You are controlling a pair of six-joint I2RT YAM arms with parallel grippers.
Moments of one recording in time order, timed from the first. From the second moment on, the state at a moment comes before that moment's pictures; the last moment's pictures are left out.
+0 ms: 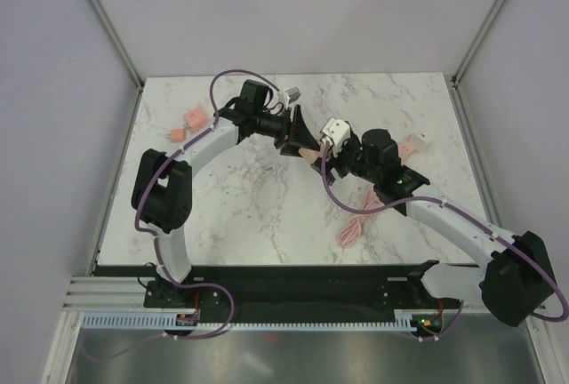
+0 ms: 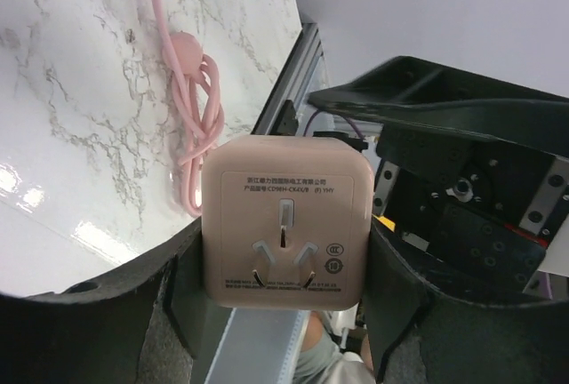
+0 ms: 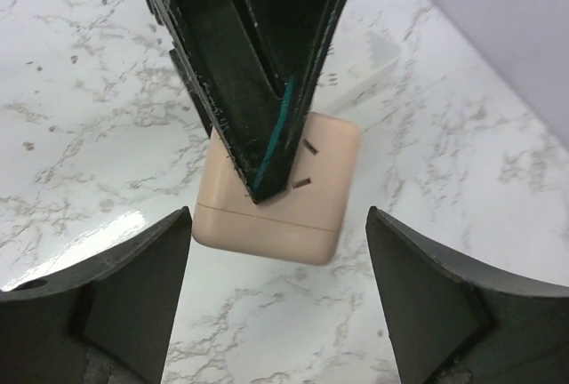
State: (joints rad) left arm -0.46 1.89 1.49 -0.31 1.05 -0.65; right arm 0.59 1.23 0.83 0.06 -0.24 -0.31
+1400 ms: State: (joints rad) left arm -0.40 1.61 1.15 0.91 1.07 -1.23; right arm 0.57 1.02 0.77 0.50 -0.22 0.92
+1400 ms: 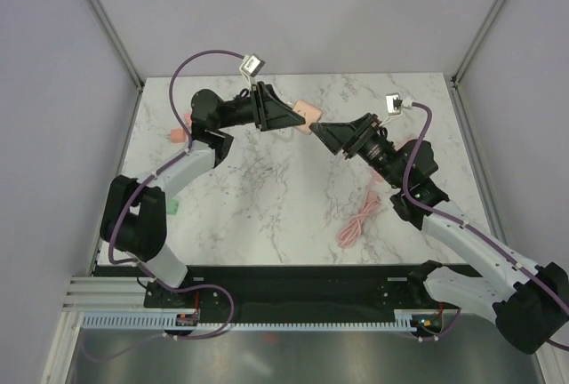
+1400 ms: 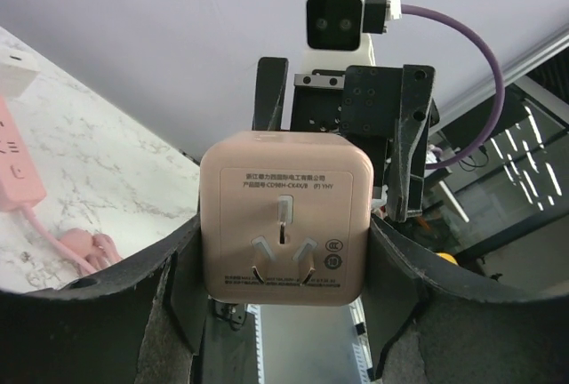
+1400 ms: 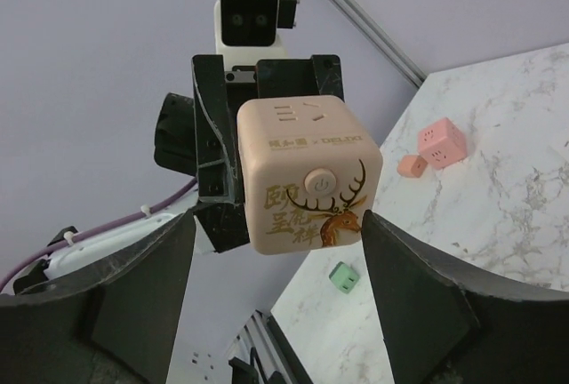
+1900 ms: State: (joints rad) left arm -0.40 1.69 1.14 1.17 1.08 -1.46; right arm 0.57 1.17 0.77 0.73 -0.21 0.98
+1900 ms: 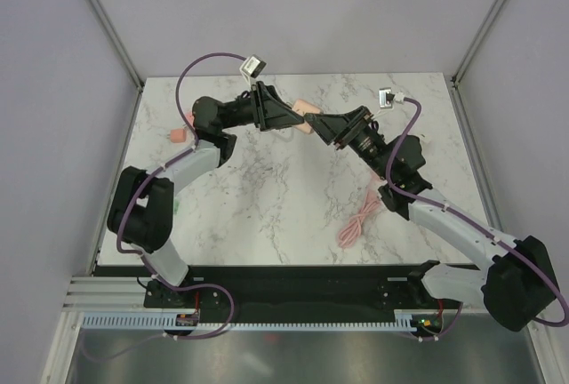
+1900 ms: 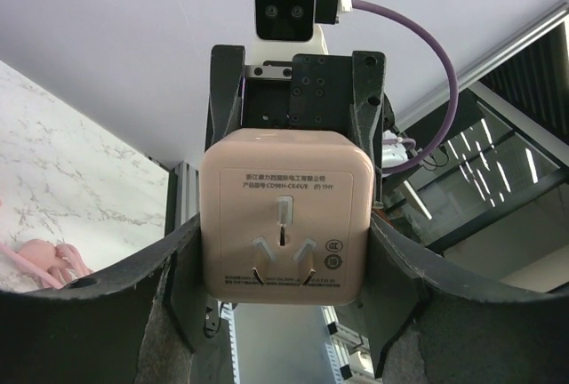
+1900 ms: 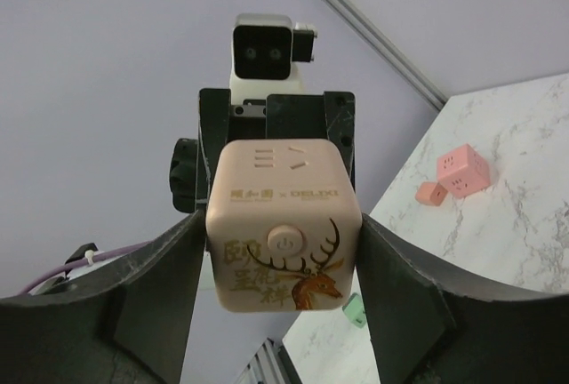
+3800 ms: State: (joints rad) left arm -0.18 2.62 2.24 -0.33 0.37 -0.65; right arm 0.31 1.10 0.84 0.06 -0.29 0.61
